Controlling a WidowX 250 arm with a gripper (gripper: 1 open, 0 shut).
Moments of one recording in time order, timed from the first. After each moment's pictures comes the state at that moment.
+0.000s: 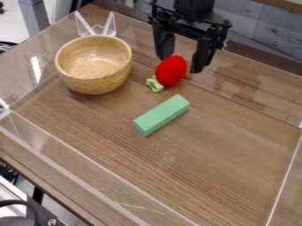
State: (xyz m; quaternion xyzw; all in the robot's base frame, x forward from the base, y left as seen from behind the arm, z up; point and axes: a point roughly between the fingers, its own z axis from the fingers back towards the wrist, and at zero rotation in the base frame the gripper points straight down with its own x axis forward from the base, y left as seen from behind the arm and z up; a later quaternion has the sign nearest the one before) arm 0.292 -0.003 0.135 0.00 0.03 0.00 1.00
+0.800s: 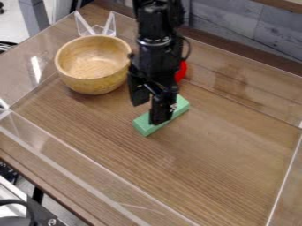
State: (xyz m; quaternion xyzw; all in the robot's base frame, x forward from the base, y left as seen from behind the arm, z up) arm 0.254 0.024 0.068 -0.02 0.02 -0.18 0.98
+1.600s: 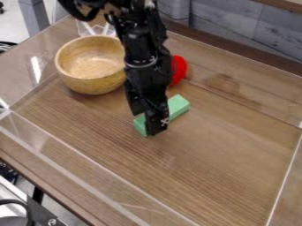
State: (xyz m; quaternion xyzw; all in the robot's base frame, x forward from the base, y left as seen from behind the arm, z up) arm 0.257 0.029 0.040 -0.02 -0.04 -0.21 0.98
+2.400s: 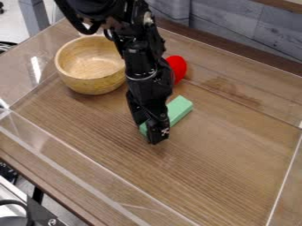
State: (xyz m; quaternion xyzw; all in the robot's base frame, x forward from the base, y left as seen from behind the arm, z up) arm 0.257 0.024 0.024 -0.04 -0.05 -0.22 0.97
